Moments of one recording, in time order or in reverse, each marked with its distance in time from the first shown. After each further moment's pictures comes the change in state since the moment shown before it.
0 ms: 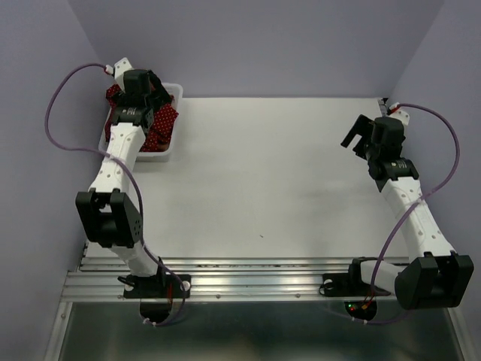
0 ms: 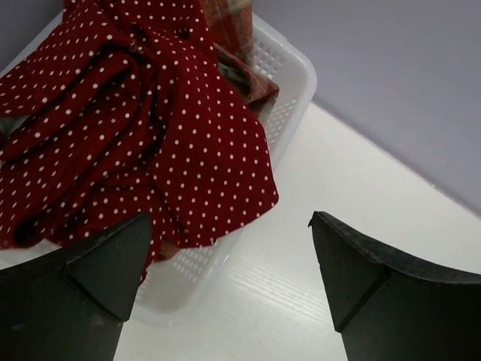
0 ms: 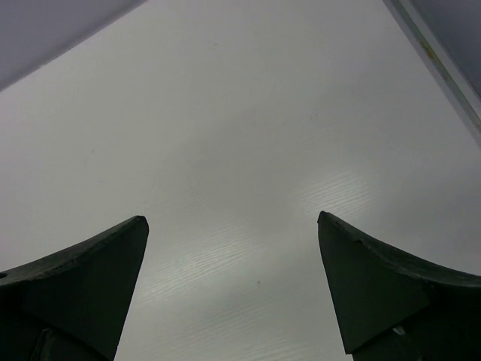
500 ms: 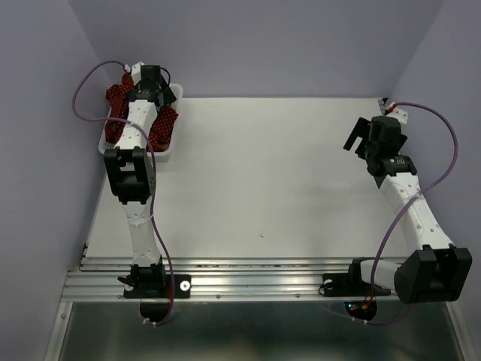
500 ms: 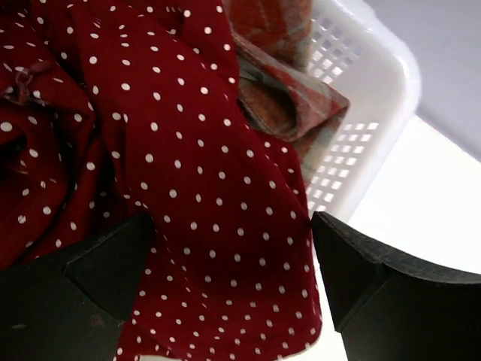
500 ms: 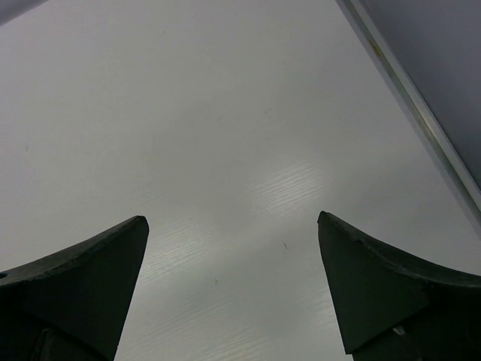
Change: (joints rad) left arm 0.040 0.586 0.507 -0.146 -0.005 0.035; right arm 0.000 0.035 0.021 -0.041 0.093 -0.077
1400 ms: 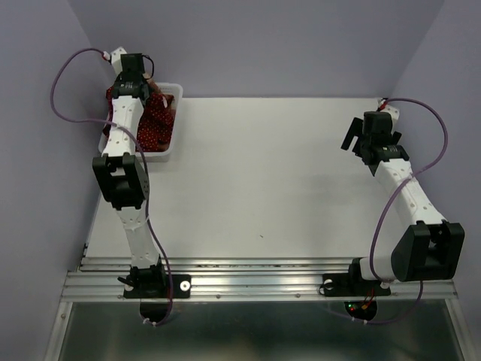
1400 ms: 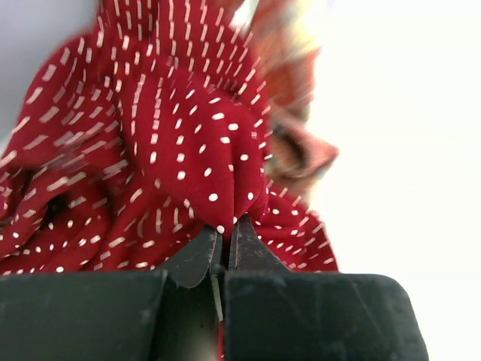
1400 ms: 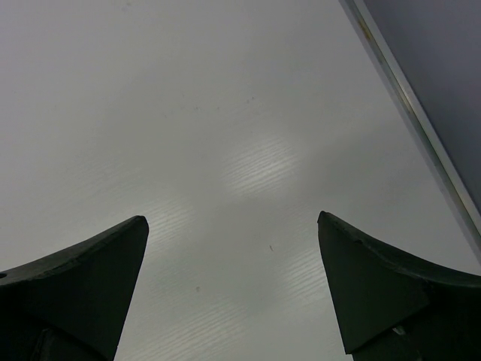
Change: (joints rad) left arm 0.055 -0.036 0.080 -0.056 -0.012 0.010; right arm 0.000 0.151 0.065 -0.041 0.051 -0.032
